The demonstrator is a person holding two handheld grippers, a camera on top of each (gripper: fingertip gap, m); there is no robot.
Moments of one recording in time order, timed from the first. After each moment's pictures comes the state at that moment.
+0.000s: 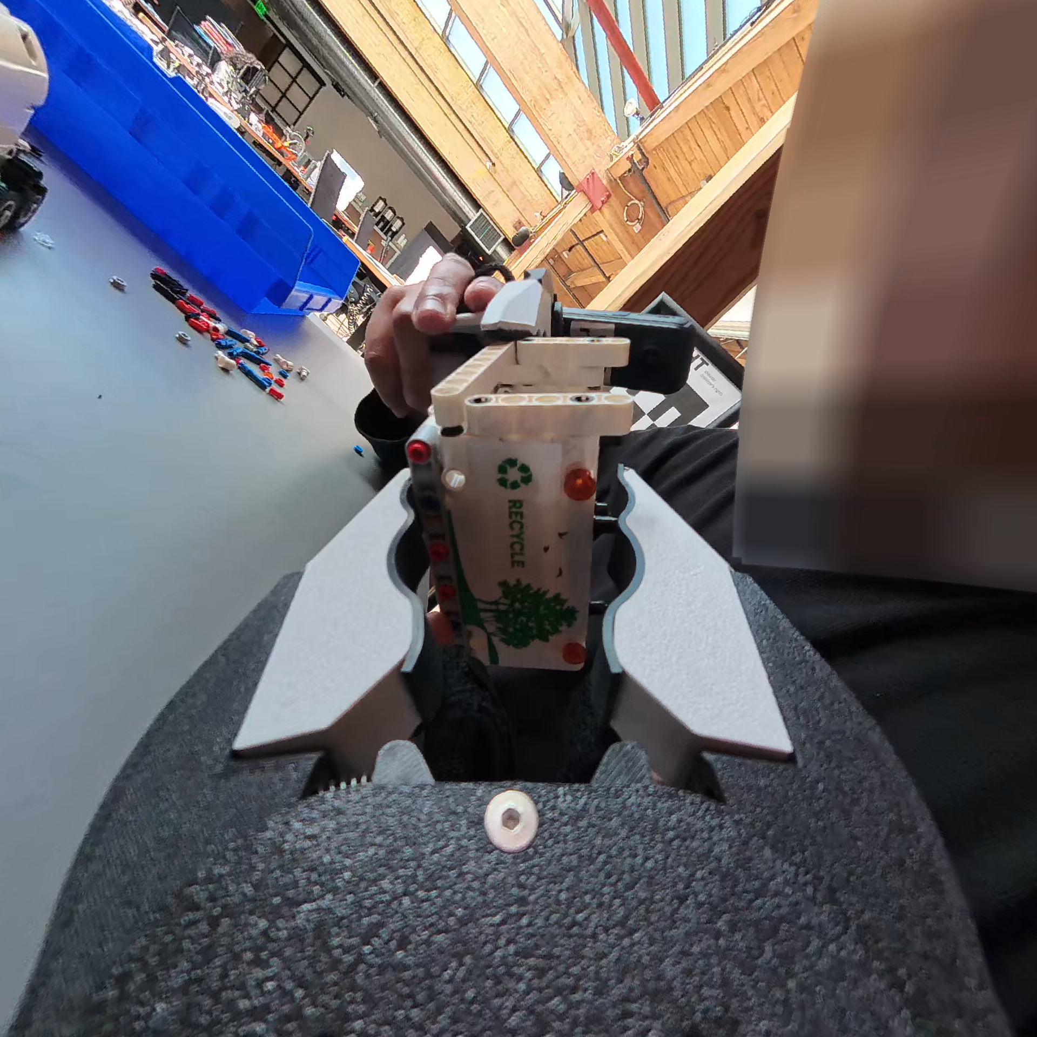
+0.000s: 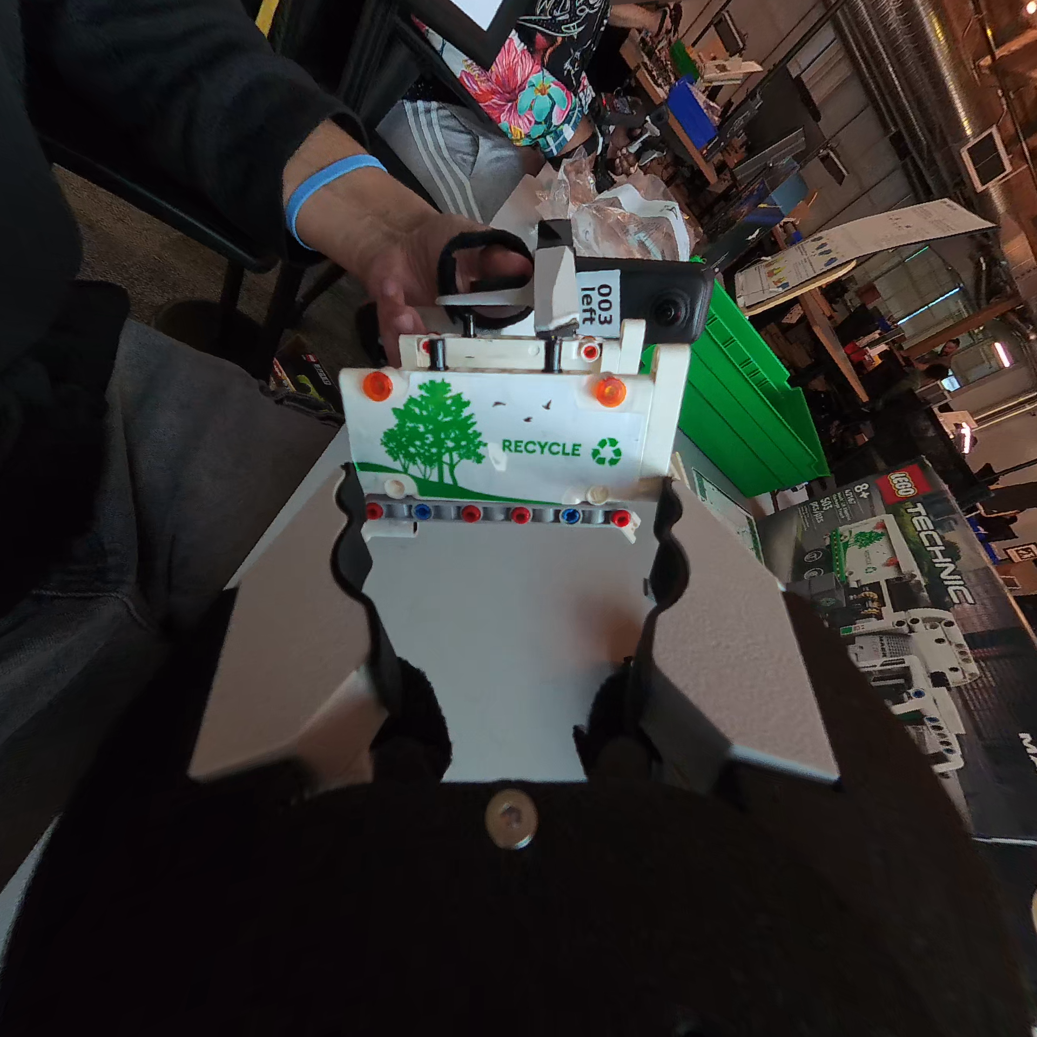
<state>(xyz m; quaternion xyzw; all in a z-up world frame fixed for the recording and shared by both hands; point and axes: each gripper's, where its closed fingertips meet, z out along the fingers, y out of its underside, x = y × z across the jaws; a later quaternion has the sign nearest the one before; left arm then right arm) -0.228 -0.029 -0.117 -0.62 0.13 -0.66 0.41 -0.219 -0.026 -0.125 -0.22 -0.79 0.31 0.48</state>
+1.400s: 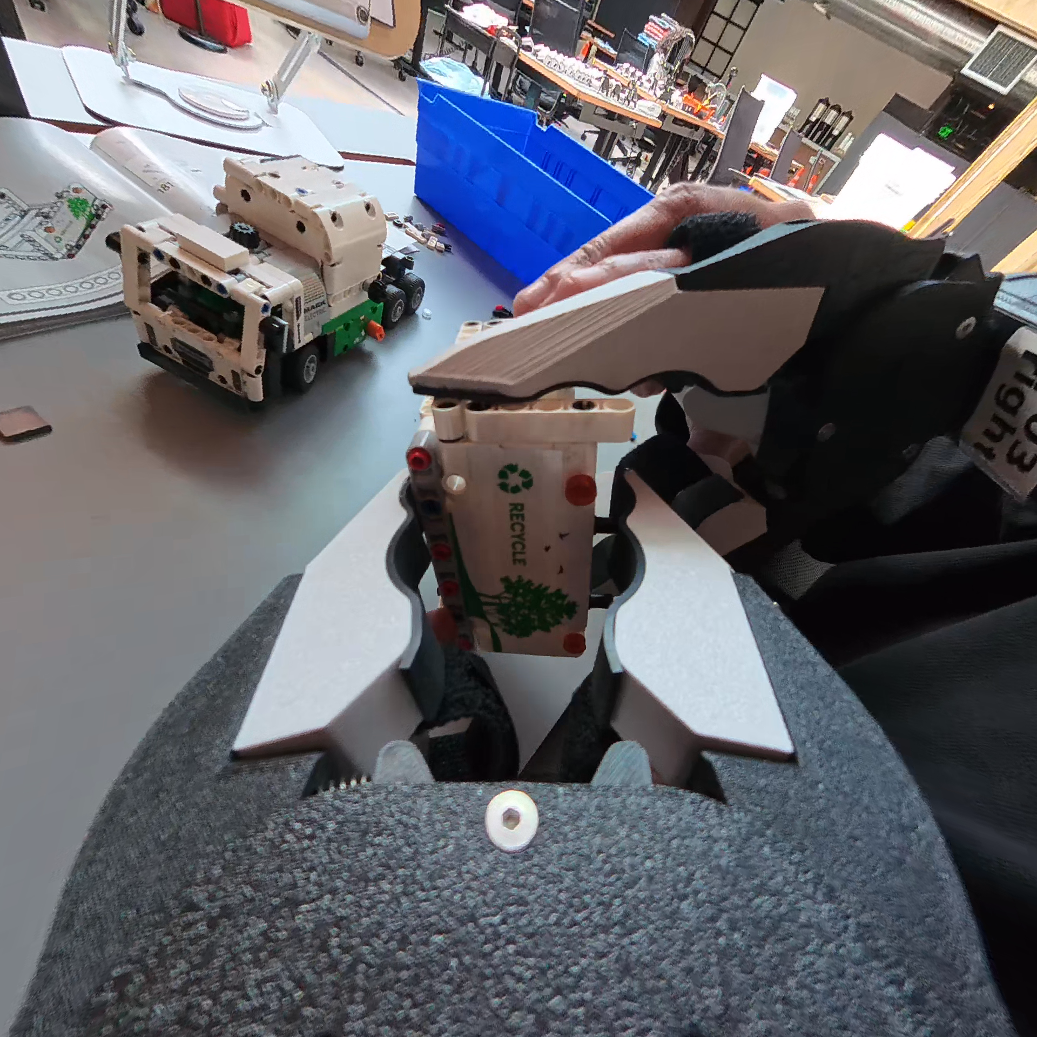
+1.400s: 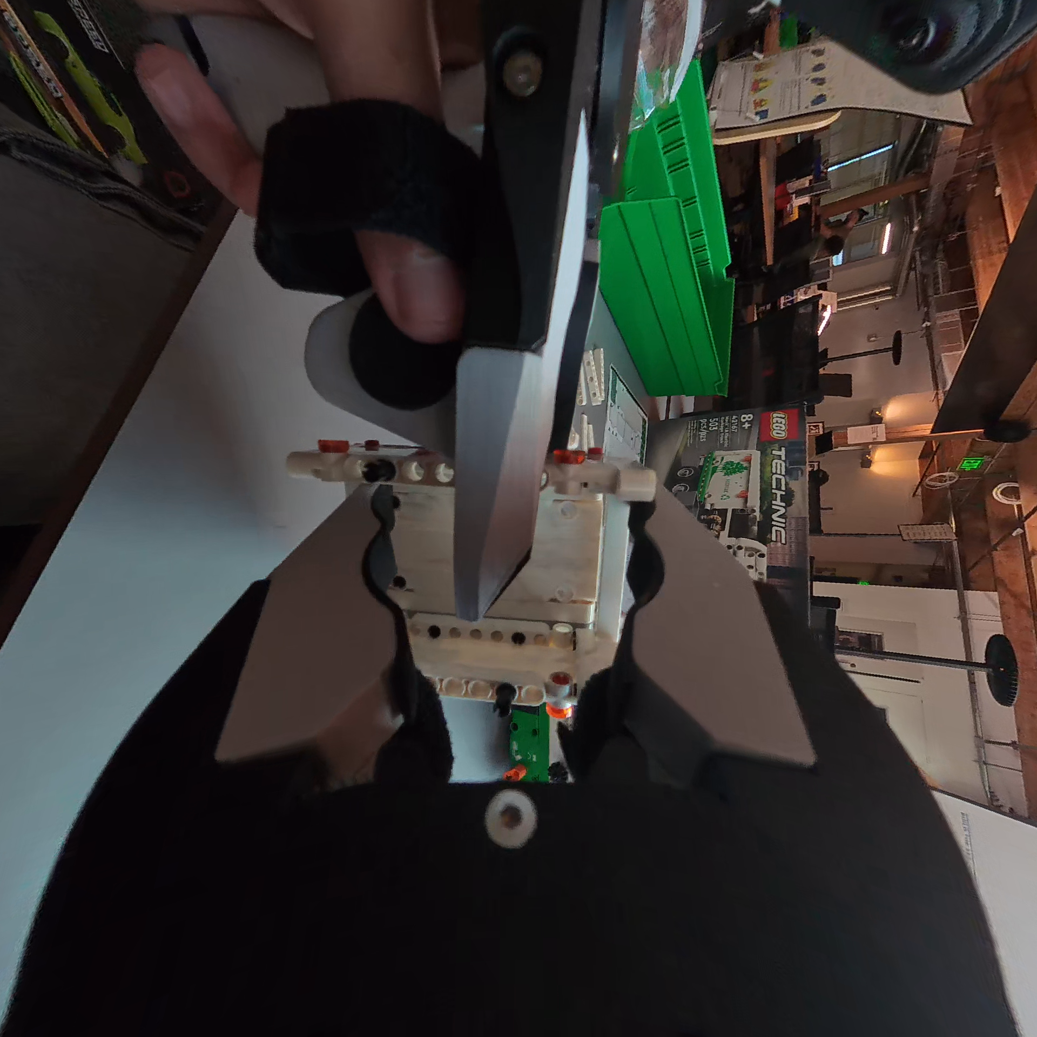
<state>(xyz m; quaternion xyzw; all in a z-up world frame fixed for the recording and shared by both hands) -0.231 -0.004 -0.133 -0.79 0.11 -0.29 0.52 -0.270 -0.019 -0.133 -0.23 -0.82 0.04 0.52</state>
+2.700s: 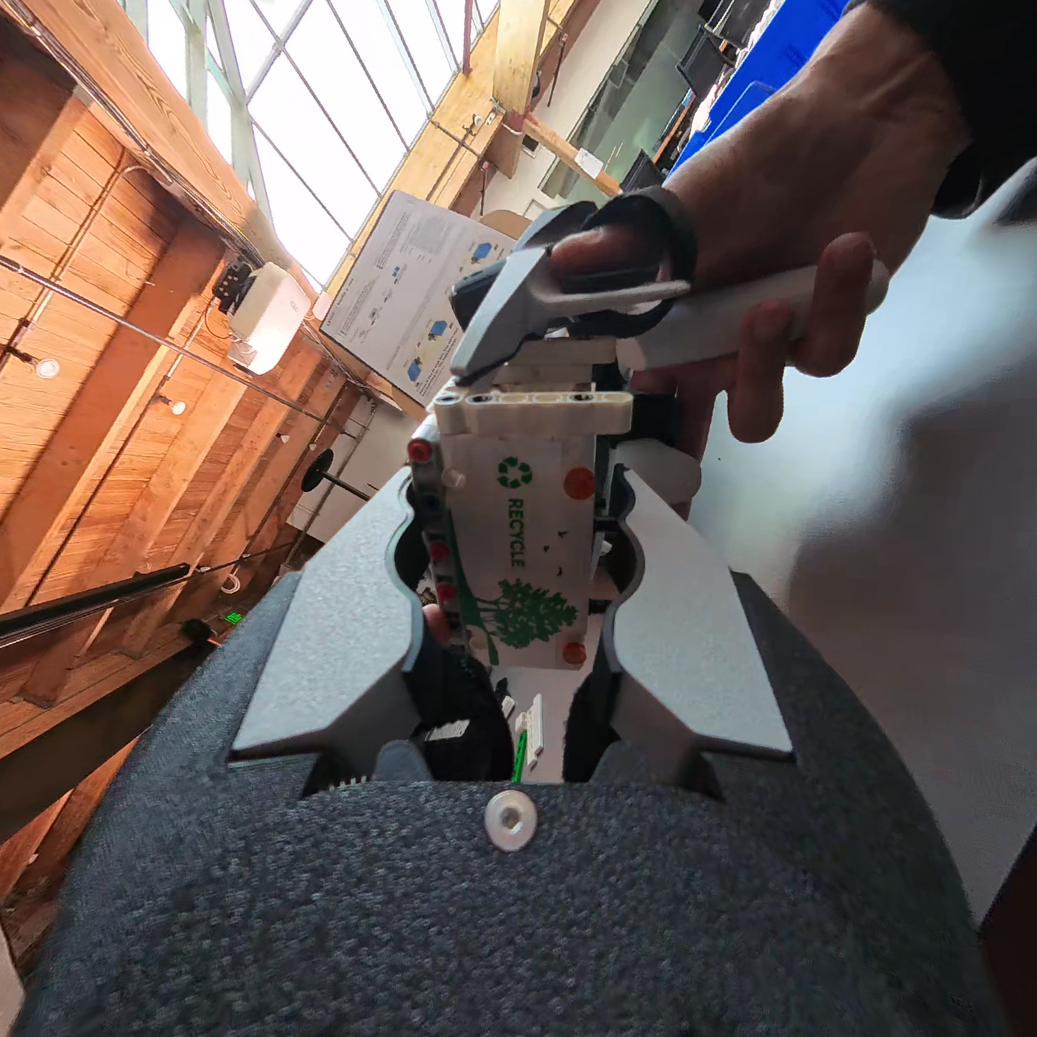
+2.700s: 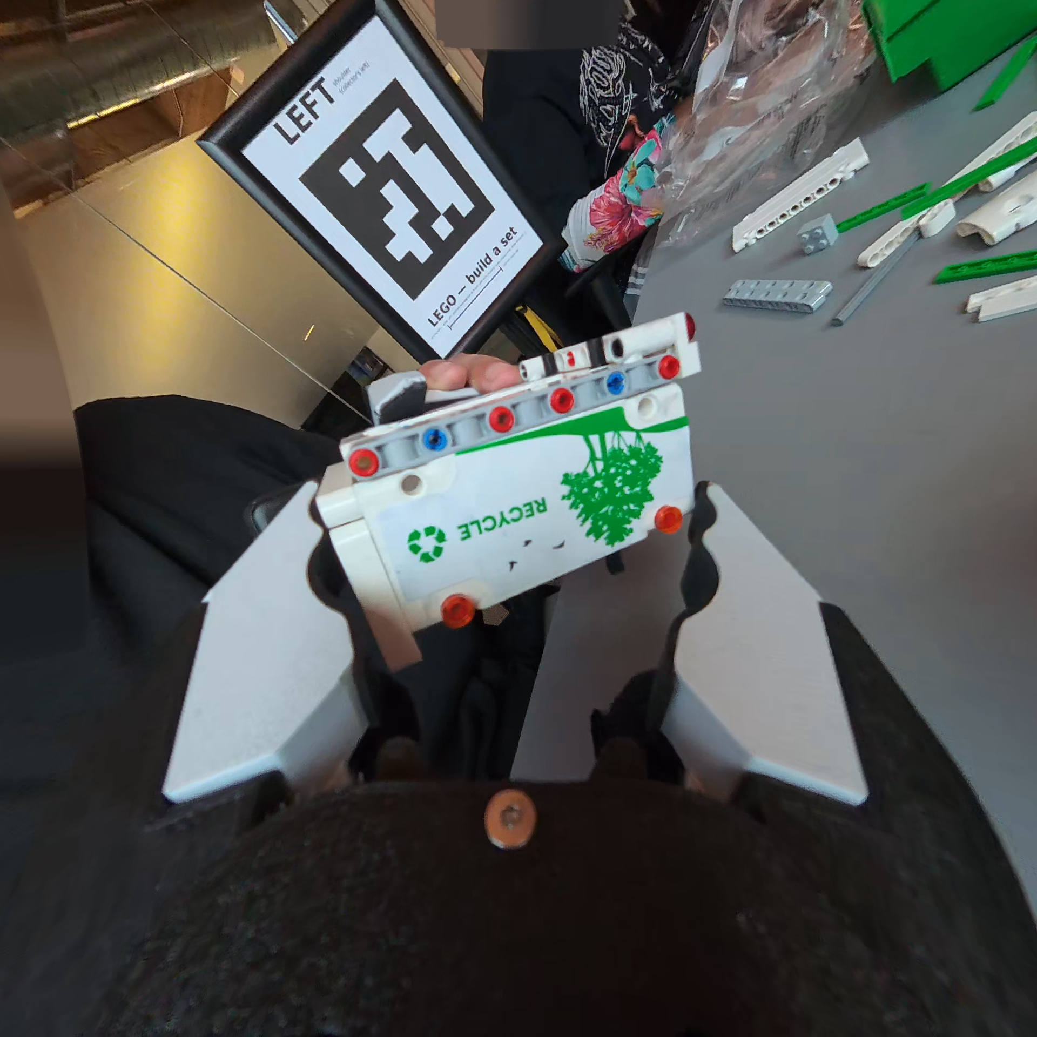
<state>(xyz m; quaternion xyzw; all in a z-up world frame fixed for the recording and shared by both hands) -0.243 -0.002 -0.114 -0.54 0.37 0.32 0.69 -0.263 -0.017 -0.131 -0.50 -0.53 0.68 -0.01</state>
